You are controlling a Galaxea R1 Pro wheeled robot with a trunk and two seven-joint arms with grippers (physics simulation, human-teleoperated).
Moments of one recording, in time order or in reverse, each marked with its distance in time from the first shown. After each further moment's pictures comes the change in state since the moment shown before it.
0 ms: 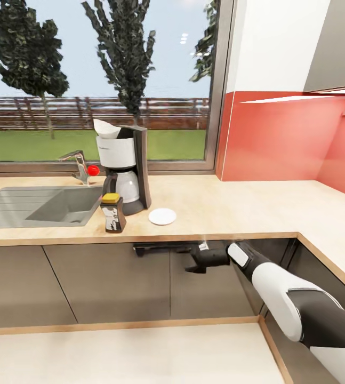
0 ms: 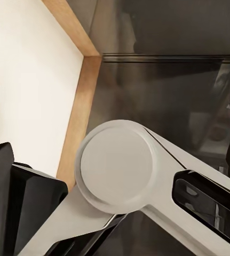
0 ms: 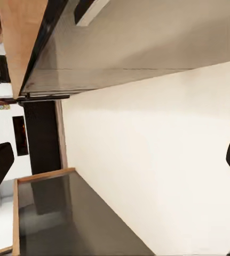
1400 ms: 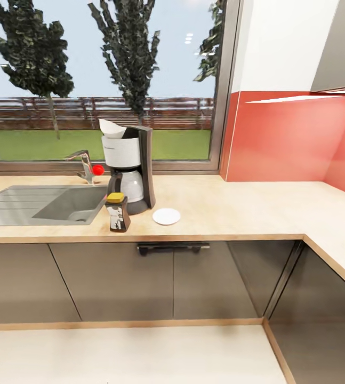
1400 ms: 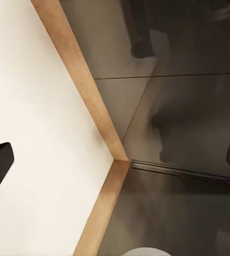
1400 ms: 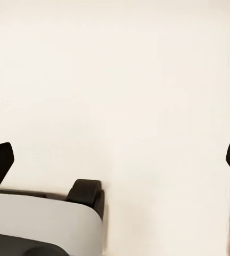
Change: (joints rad) left arm 0.000 -0.053 0.473 -0.007 -0.018 -0.001 0.219; right arm 0.730 -0.314 0.001 0.153 0.527 -1.075 -0.223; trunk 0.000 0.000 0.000
